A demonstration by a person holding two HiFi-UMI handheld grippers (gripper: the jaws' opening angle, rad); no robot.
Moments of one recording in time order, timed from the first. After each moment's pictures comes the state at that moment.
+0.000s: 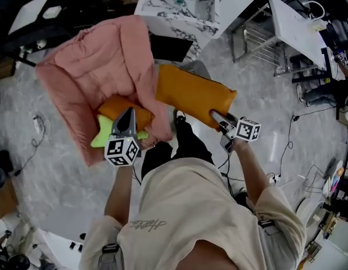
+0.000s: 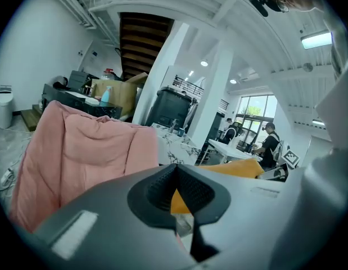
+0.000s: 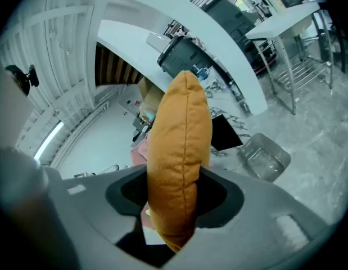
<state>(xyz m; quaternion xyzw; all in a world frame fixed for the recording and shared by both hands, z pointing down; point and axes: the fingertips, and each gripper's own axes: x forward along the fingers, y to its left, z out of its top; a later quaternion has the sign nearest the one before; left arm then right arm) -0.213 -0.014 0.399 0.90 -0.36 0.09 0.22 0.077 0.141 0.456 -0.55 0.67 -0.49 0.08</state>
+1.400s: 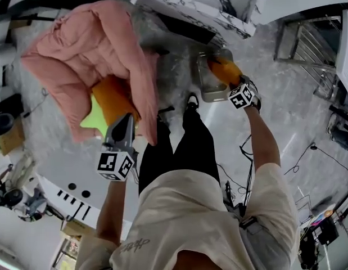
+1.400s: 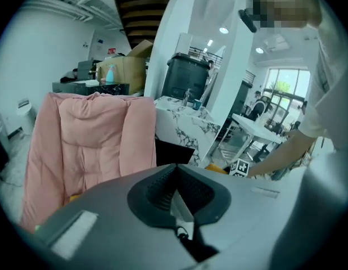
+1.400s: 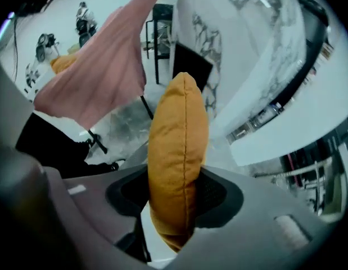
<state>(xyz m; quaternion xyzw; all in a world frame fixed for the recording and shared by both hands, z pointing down) -0.069 -0.047 0.449 0.82 -0.44 0.24 0.26 0.321 -0.043 0.774 -0.39 0.70 -0.21 -0.56</state>
